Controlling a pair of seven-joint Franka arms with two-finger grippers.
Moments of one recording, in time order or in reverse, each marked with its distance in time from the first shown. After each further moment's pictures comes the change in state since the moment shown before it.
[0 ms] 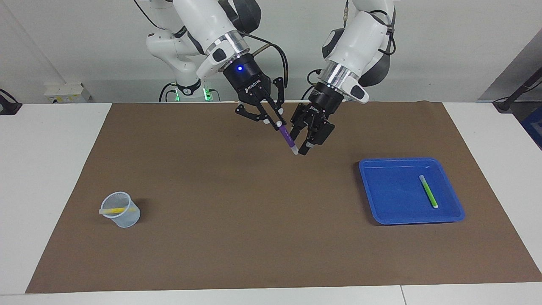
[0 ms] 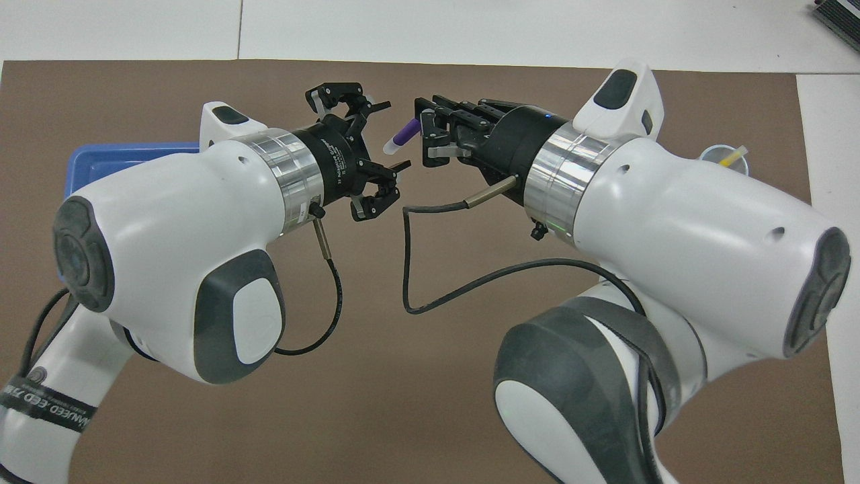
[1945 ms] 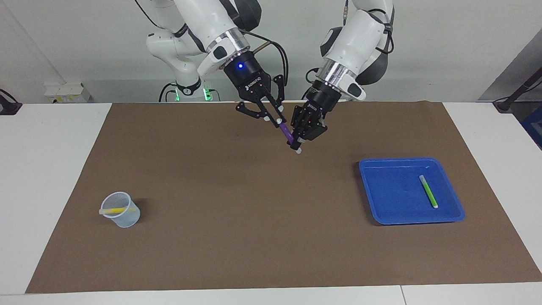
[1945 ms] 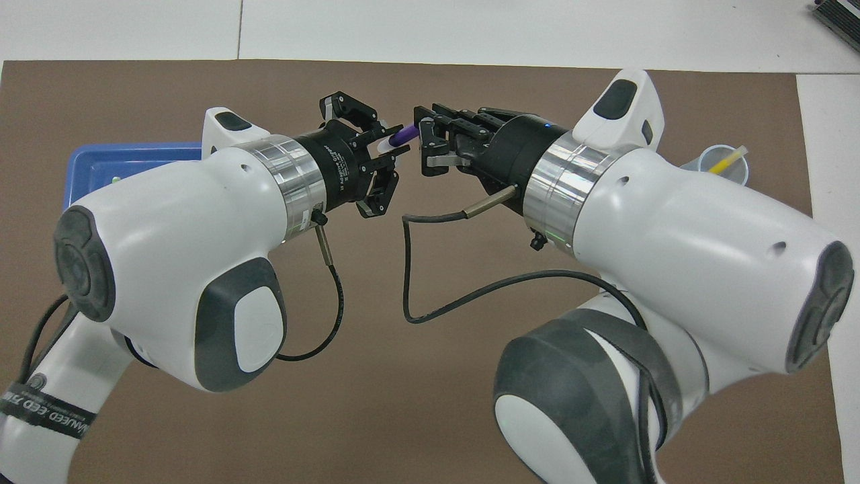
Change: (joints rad) left arm -0.011 -0.010 0.007 -0.008 0.000 0.004 0.004; right arm 0.001 -0.023 0.002 -0.021 0.003 -0.004 0.011
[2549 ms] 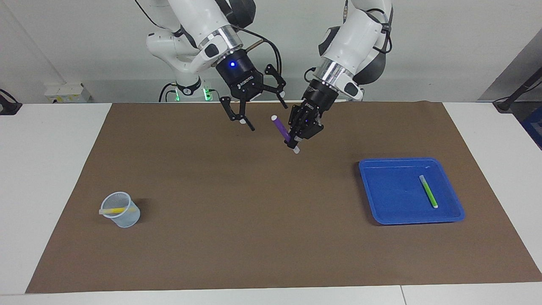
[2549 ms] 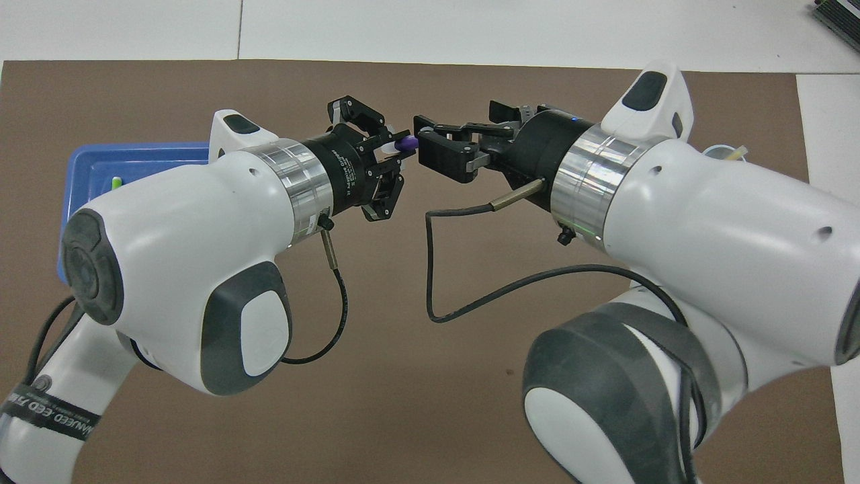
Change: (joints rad) left arm -0.001 0.000 -0.006 0.000 0.000 -0.003 0.029; right arm -0.056 -0.026 -0.008 0.001 0.000 -0.098 -0.010
